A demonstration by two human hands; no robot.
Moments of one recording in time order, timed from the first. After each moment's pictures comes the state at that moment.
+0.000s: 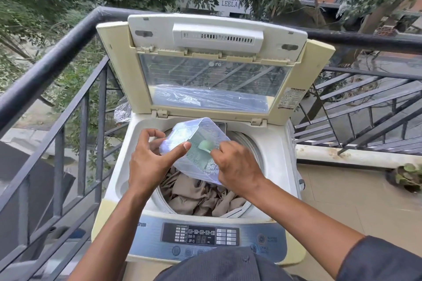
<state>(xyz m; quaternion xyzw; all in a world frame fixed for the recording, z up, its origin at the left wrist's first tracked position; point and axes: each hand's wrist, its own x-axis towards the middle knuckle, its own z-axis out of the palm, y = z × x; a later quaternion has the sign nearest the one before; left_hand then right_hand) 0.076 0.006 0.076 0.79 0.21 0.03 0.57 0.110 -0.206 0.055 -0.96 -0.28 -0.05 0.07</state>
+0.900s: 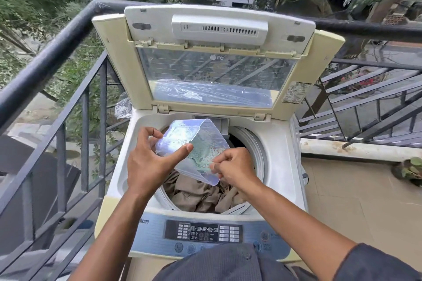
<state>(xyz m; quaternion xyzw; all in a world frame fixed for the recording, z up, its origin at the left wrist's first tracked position) 0.074 0.006 0.075 0.85 0.21 0.04 0.49 0.104 -0.194 0.037 -0.81 0.15 0.18 0.54</state>
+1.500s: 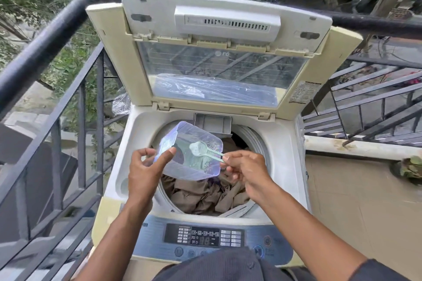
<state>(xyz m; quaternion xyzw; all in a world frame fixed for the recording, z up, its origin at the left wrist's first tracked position) 0.073 0.025 0.016 0.70 0.36 -0.02 0.62 0.118 -0.211 0.023 -0.61 0.30 0.22 0.70</state>
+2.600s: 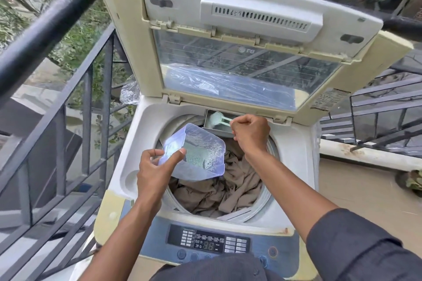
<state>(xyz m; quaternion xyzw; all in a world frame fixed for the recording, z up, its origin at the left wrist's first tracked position) 0.081 0.027 -0.019 0.70 0.41 -0.04 0.59 0.214 -0.179 -0.001 -0.84 0.20 0.03 0.50</state>
